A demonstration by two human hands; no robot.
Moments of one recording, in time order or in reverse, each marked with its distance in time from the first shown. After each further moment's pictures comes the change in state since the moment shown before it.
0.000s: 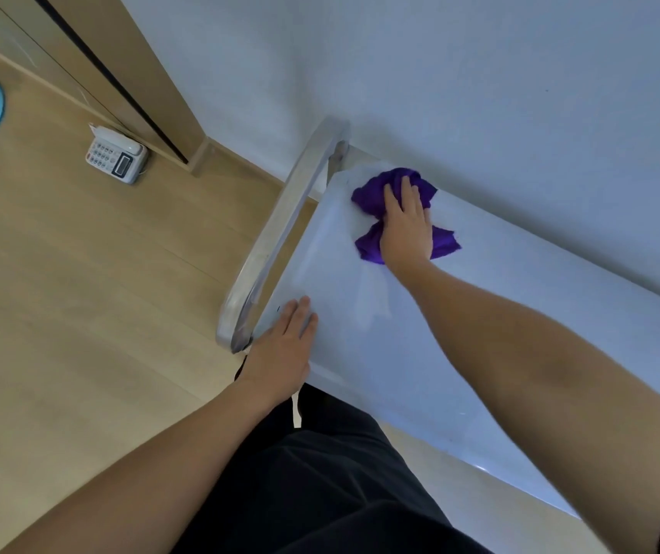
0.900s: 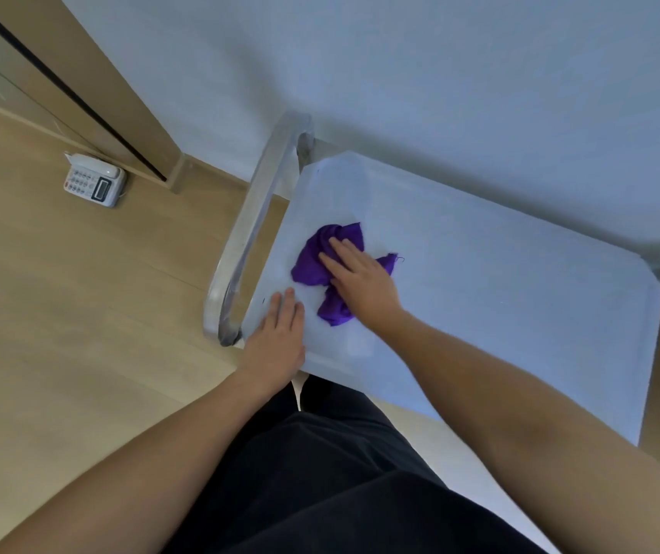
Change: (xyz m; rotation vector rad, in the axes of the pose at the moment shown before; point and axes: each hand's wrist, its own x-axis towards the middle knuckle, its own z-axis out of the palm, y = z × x) left_hand 0.002 0.011 0.005 0.099 -0.041 -0.040; right_hand -0.110 0.003 0.028 0.045 -0.013 -0.401
